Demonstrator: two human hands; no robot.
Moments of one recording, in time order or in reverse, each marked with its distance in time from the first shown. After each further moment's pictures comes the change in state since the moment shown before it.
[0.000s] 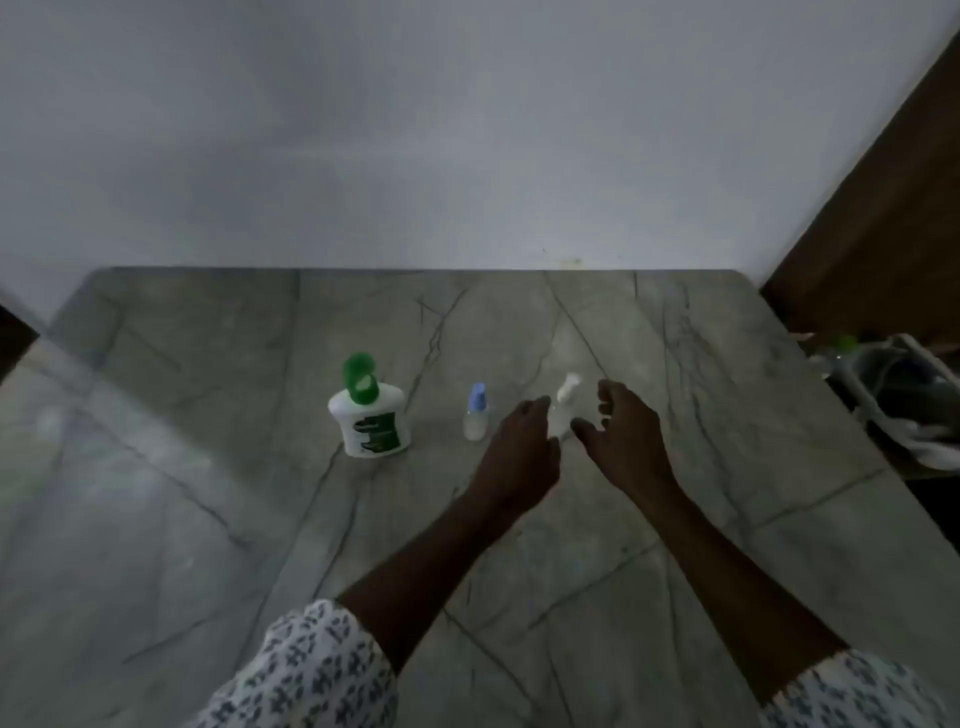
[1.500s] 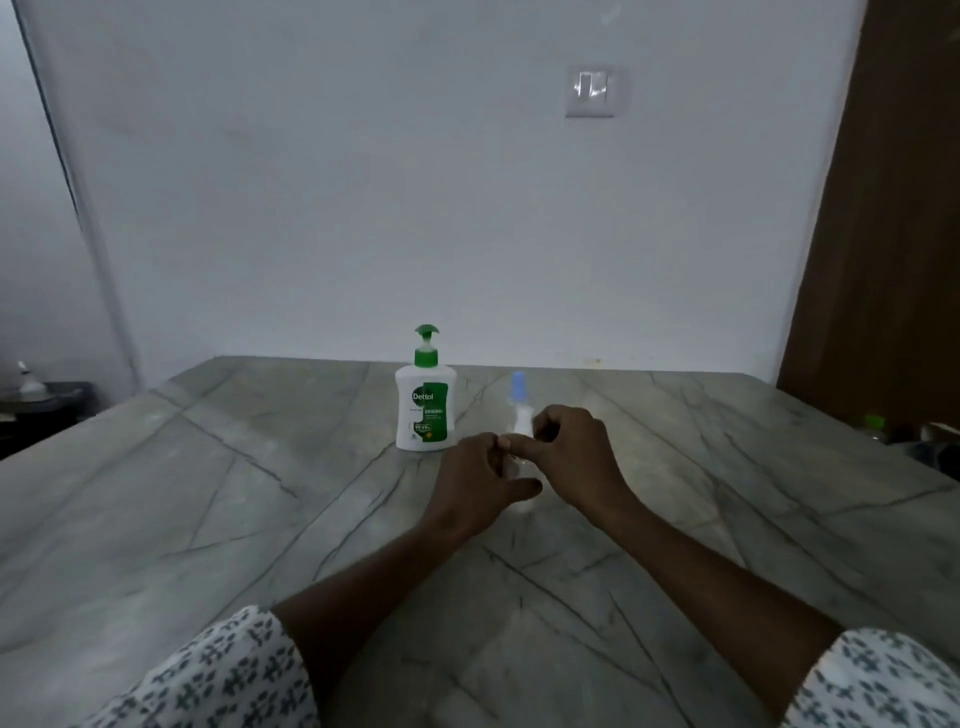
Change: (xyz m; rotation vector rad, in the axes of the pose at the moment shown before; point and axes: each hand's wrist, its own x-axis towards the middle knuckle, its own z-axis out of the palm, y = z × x) left_hand -0.116 -0.099 0.009 -0.103 0.396 0.156; right_hand -0.112 -0.016 0.093 0.297 0.198 -0.499
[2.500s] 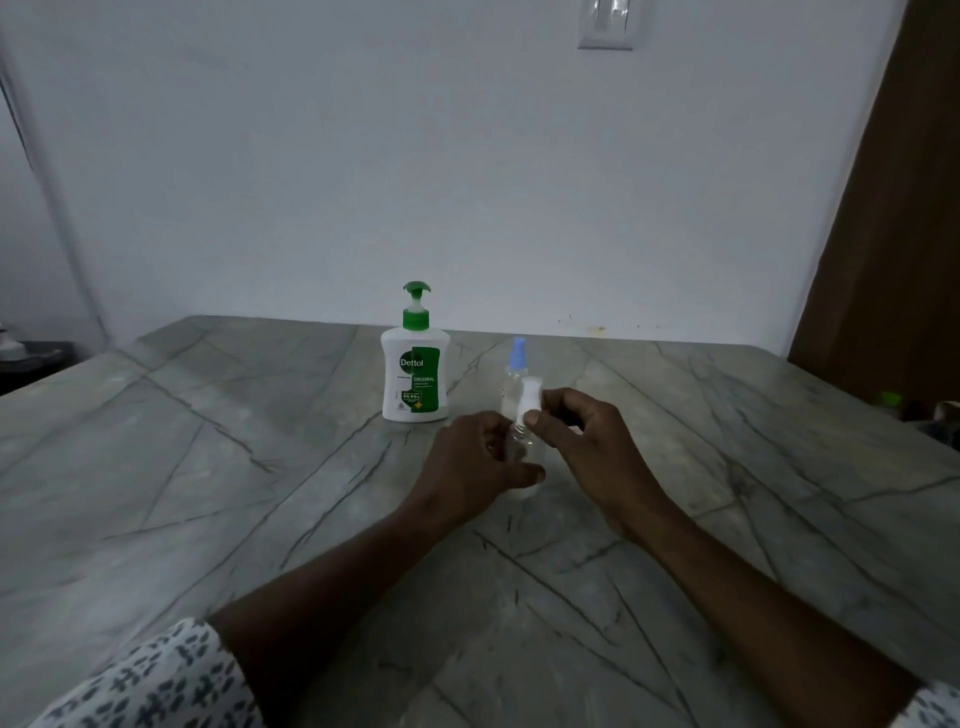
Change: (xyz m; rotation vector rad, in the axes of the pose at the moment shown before) left_hand 0.004 -0.010 0.005 -0.032 -0.085 -0.024; right_hand -0.008 0.029 0.000 0.299 -0.095 0.042
